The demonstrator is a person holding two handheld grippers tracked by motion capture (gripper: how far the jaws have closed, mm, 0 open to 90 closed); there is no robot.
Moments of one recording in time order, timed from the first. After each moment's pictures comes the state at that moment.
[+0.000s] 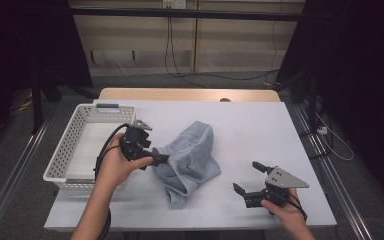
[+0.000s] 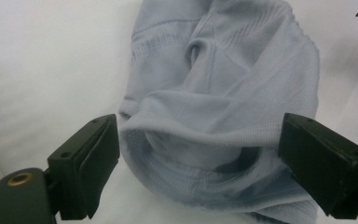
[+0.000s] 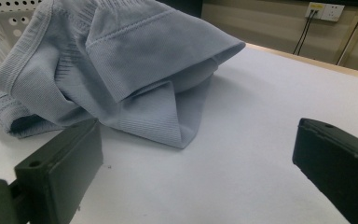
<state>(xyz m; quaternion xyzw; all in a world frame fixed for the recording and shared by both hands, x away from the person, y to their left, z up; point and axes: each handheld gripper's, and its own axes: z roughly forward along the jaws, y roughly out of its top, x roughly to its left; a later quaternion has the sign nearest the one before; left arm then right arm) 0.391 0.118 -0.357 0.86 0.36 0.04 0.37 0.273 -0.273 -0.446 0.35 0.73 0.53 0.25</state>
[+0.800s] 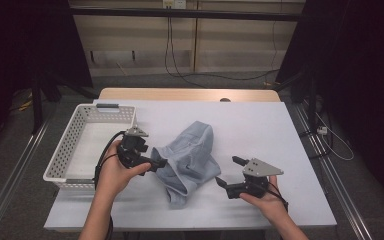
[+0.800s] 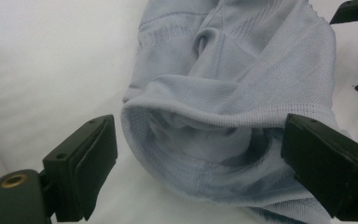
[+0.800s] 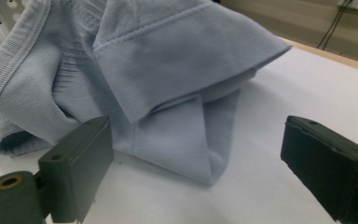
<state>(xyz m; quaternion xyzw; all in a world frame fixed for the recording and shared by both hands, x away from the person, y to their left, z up) 0.382 0.126 -0.371 0.84 0.37 0.05 0.38 0.304 -0.227 -0.443 0.32 0.77 0.51 0.23</state>
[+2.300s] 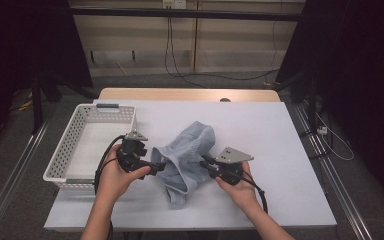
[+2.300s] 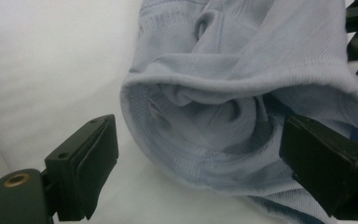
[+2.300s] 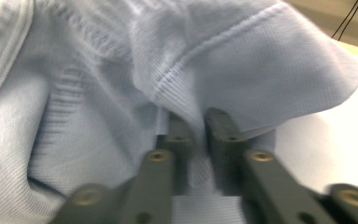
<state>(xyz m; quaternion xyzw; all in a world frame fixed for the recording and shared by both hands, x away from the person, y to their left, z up) 0.375 0.127 -0.380 0.84 0.38 0.04 0.37 0.339 -0.177 -0.439 0.34 0.78 0.49 0.20</state>
